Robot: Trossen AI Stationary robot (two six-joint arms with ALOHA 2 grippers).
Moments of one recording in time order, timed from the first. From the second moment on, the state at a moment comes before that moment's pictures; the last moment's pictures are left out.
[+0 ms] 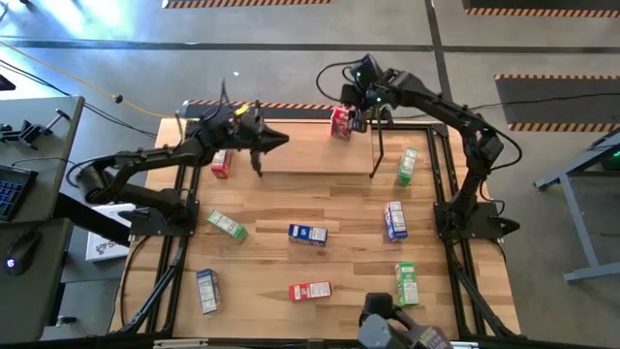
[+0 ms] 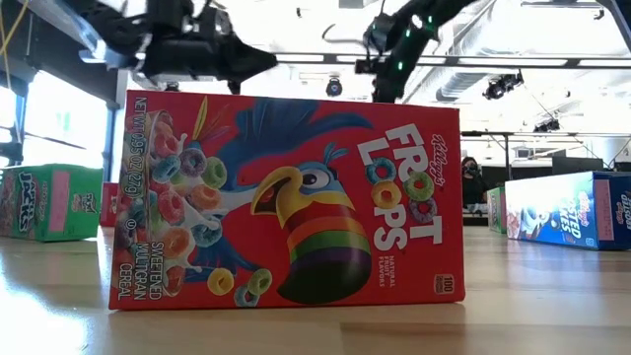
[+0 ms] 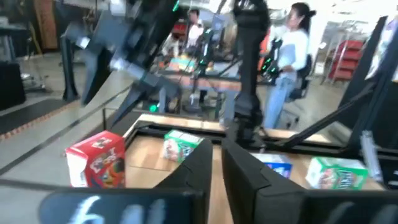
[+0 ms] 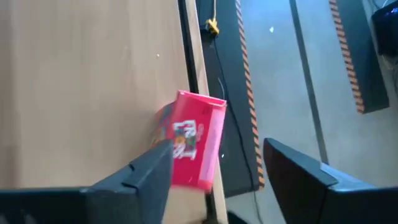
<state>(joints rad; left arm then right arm) 0.65 1.28 0.67 0.61 0.60 -0.08 -0.69 1.79 1.76 -0.89 0.00 -0.64</state>
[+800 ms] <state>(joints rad) 0.68 1.94 1.42 -0.05 0.25 0.32 -0.68 1.79 1.61 -0.96 0.03 -0.43</state>
